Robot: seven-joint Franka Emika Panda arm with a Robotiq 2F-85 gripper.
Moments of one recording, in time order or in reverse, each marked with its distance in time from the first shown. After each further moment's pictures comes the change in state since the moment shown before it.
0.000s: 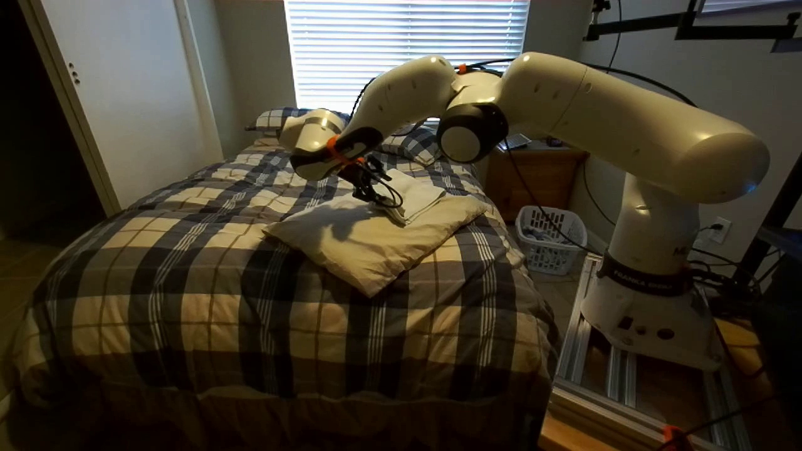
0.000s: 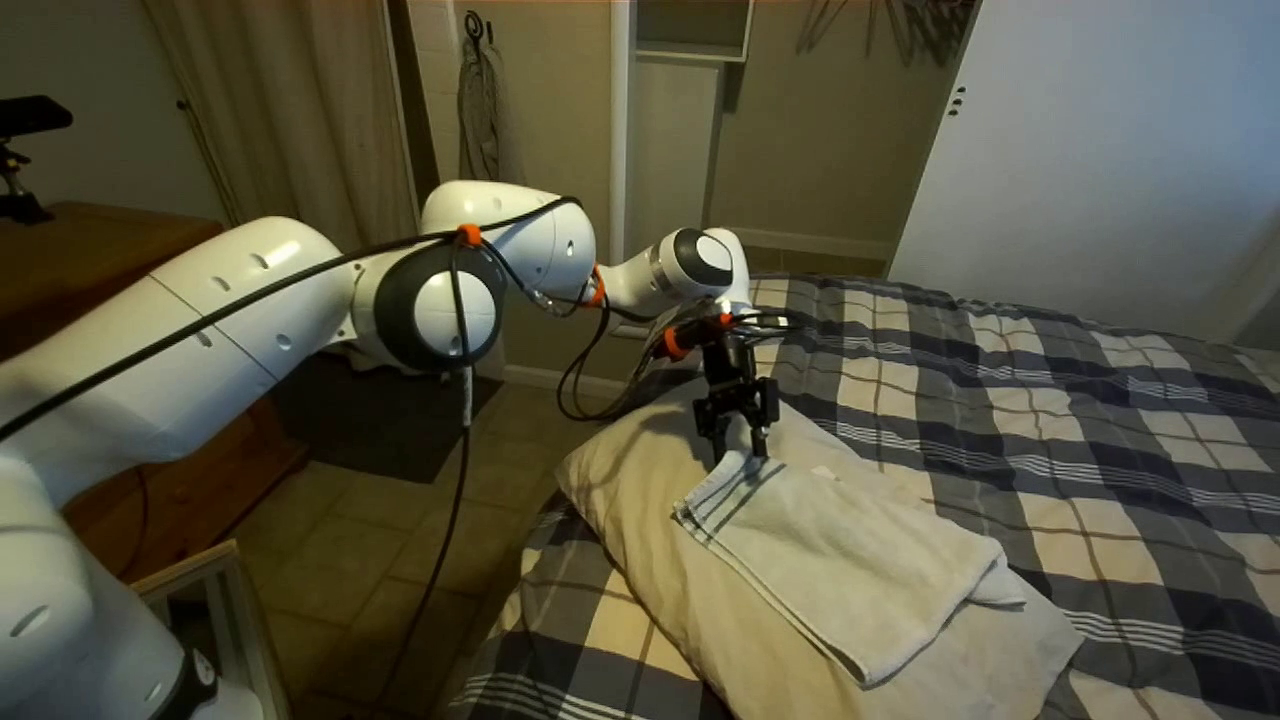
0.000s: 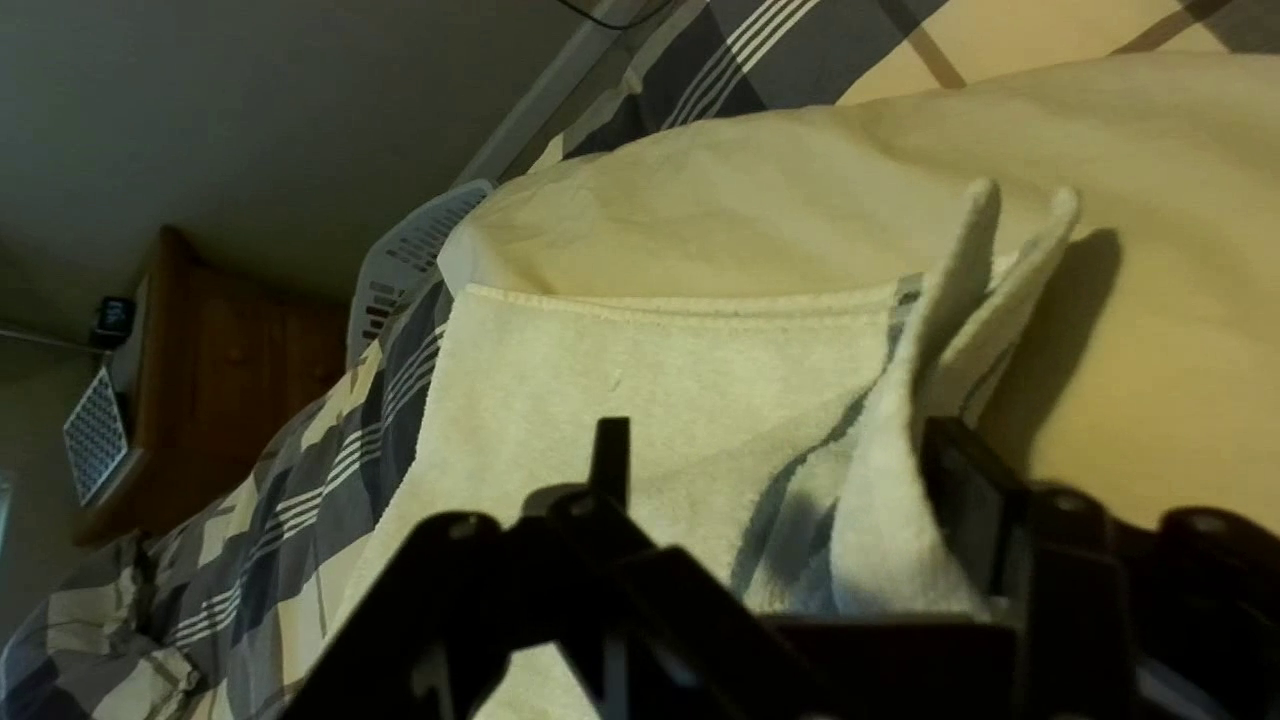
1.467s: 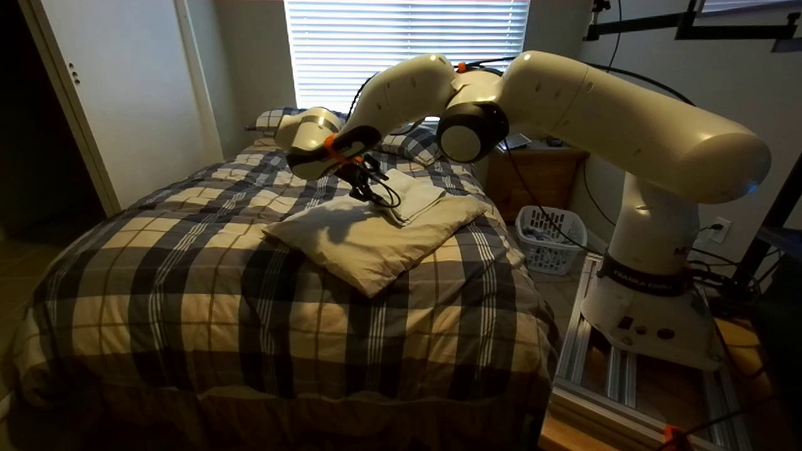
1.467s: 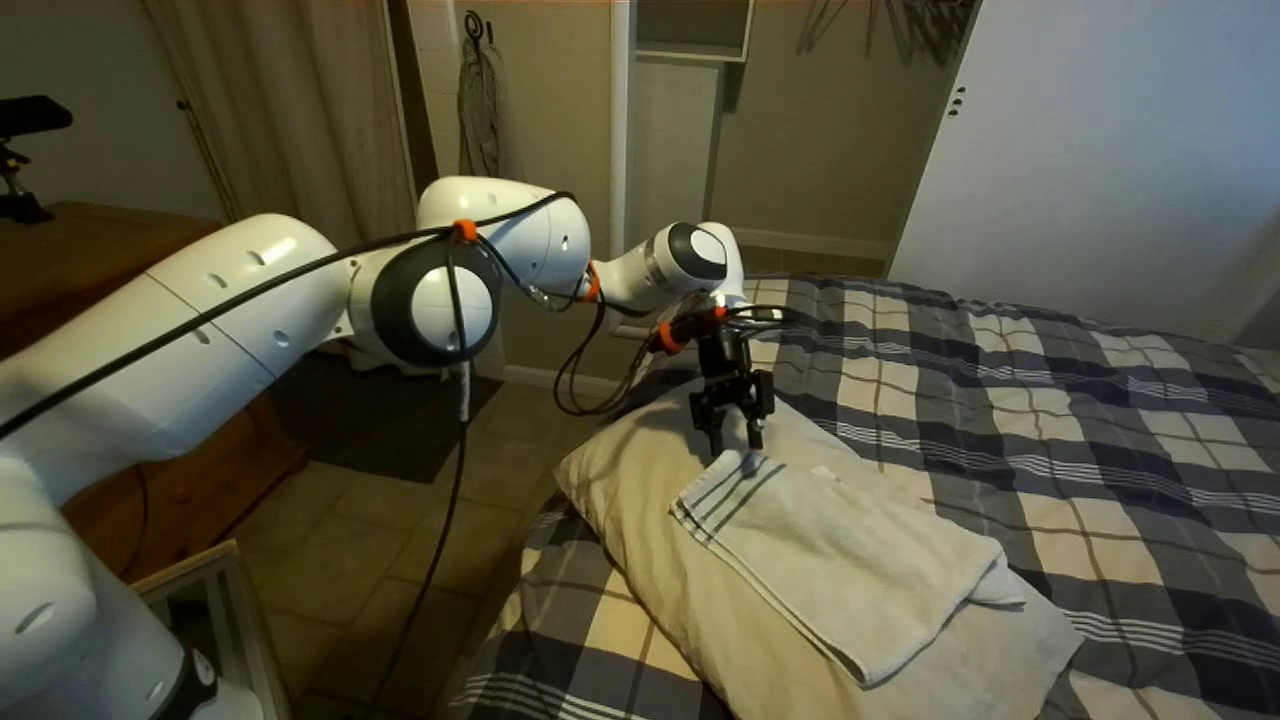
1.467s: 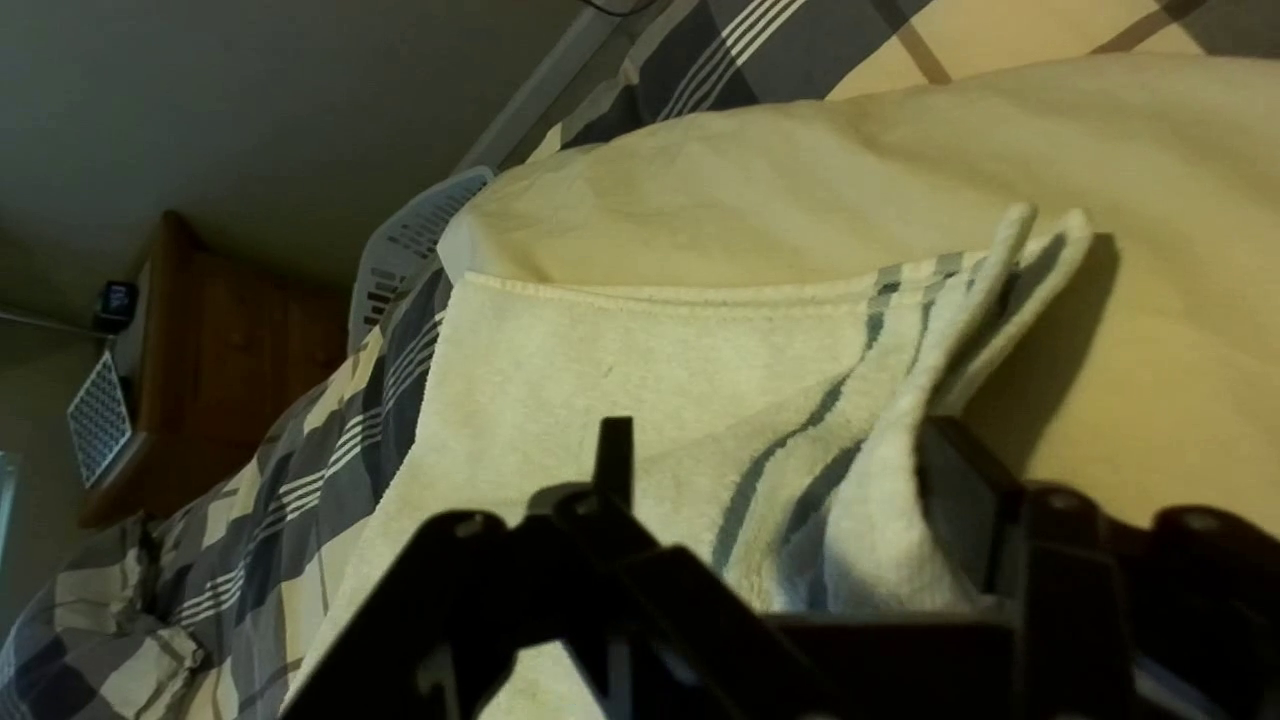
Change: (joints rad) arm 0.016 -0.007 0.000 0.001 0.000 0.001 0.000
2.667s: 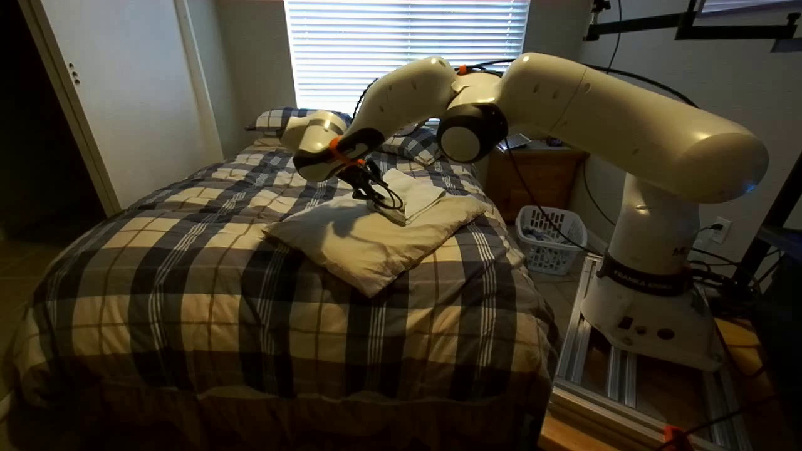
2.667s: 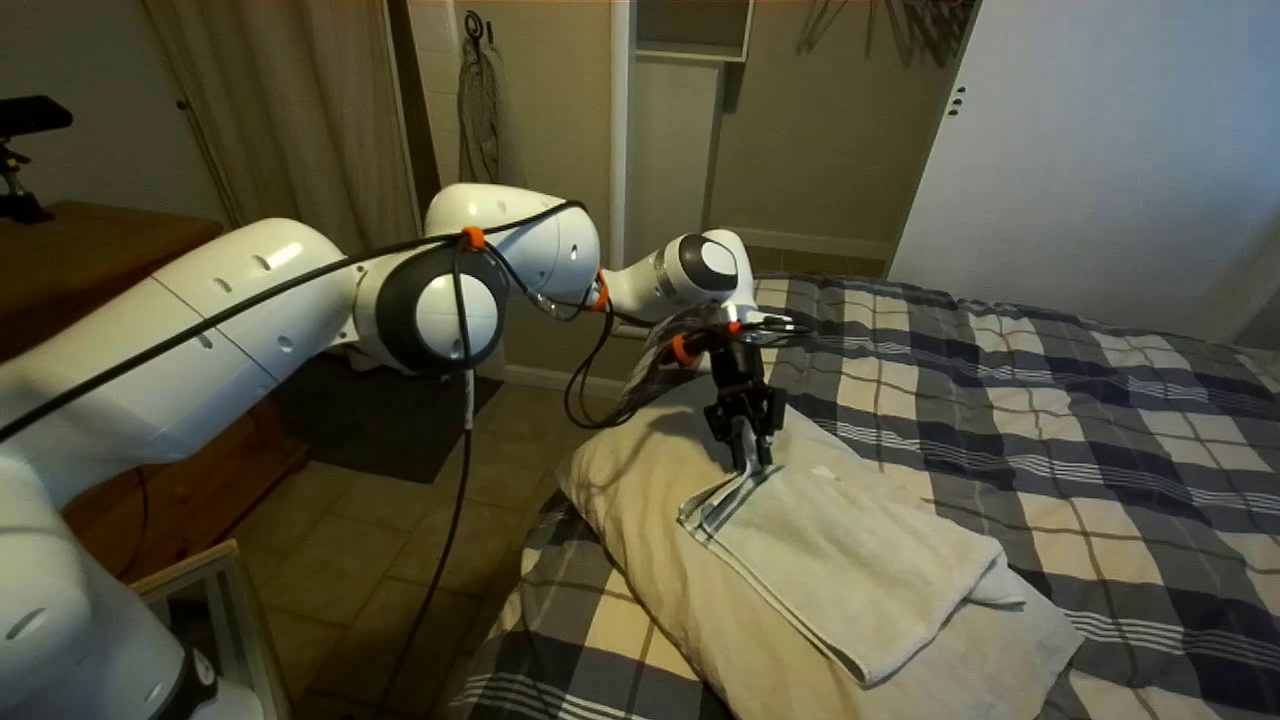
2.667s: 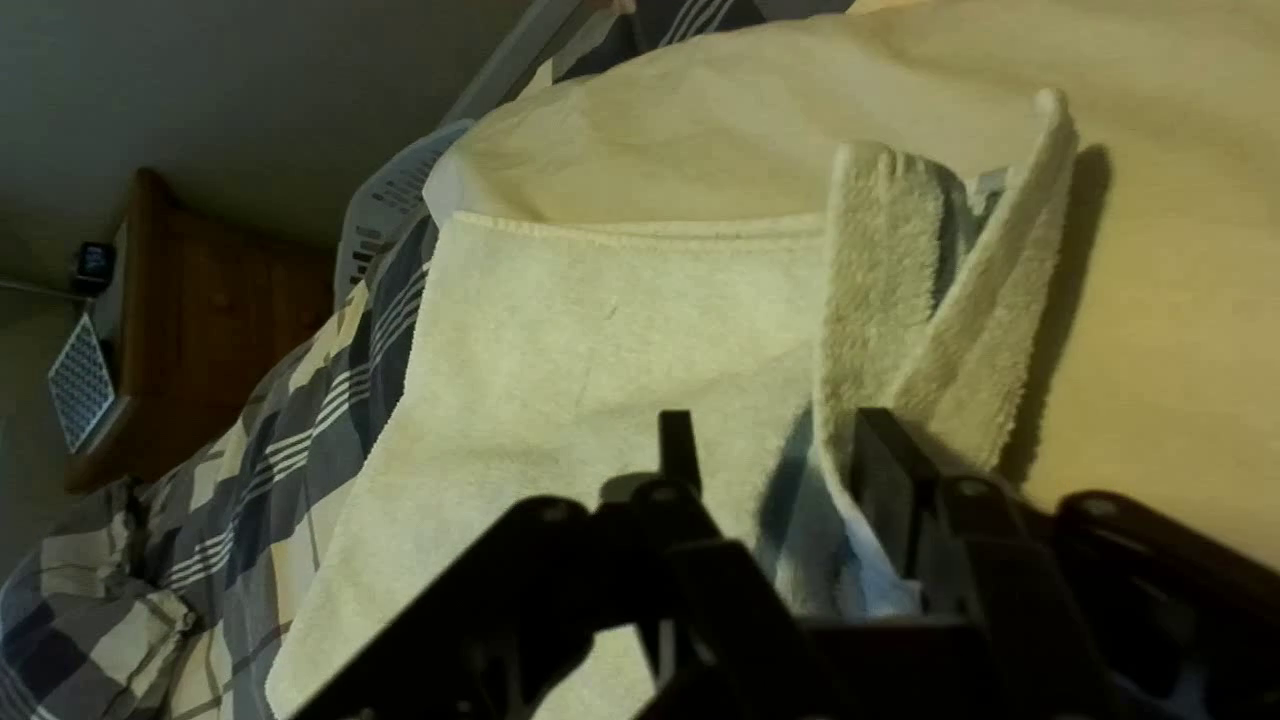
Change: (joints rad) arm -0.028 0.009 0.002 -0.011 0.001 0.092 -0.001
